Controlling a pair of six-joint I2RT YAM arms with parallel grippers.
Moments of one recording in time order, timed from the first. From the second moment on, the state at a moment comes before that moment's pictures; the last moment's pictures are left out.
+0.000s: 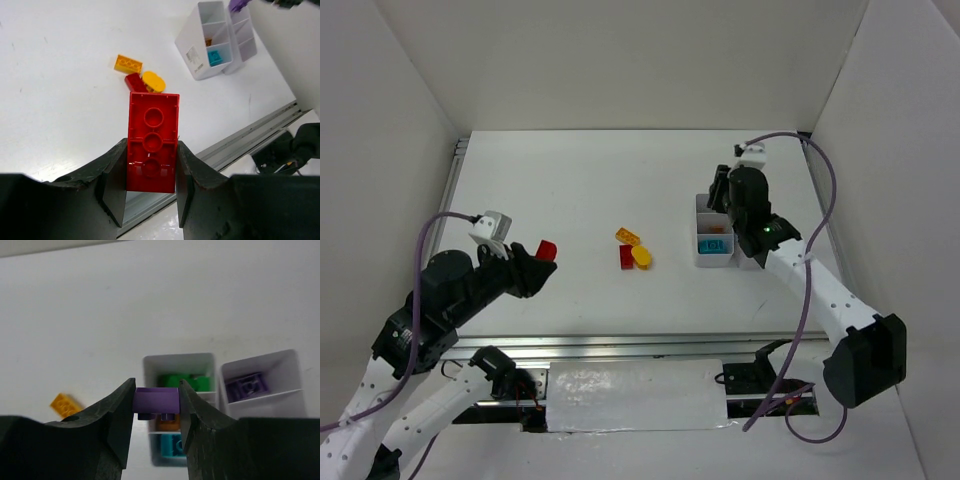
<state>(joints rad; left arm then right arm) -0.55 0.55 0.99 -0.73 0.03 -0.40 0.43 1.20 0.99 -0.16 0.33 0.31</state>
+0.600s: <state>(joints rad) -0.55 0.50 0.90 -0.71 0.09 -0.34 0.08 1.26 0.79 0.26 0.12 0.13</state>
